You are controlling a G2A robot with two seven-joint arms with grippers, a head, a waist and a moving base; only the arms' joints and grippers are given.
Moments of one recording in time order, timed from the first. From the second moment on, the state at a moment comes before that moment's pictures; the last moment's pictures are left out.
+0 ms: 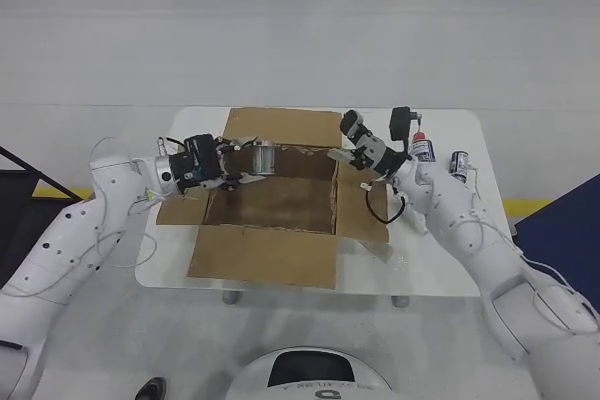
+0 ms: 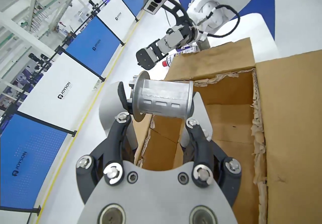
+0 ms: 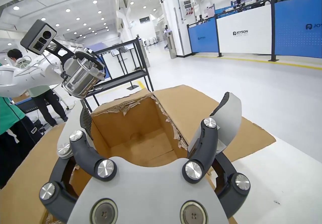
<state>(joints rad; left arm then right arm) 0.93 -0.82 -0.94 -1.50 1.56 -0.71 0.55 -0.73 -1.23 0.72 -0.74 -0.81 -1.01 -0.53</state>
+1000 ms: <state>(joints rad) 0.91 -0.84 -0.96 -1.63 1.55 -0.80 0.33 -0.68 -1.25 0.64 -0.80 0.52 -0.90 0.83</state>
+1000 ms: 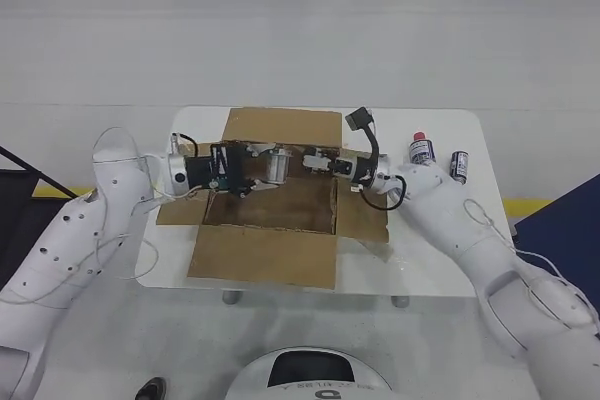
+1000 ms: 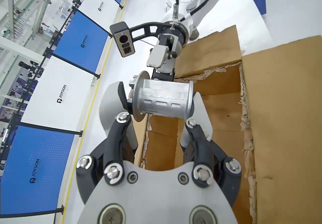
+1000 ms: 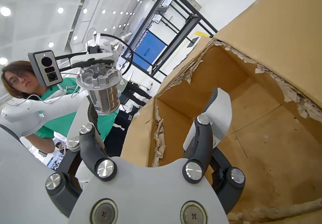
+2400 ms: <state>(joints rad) 0.74 -0.97 -0.77 -1.52 1.55 -0.78 0.15 -0.72 -1.23 0.67 -0.89 0.69 -0.85 0.97</state>
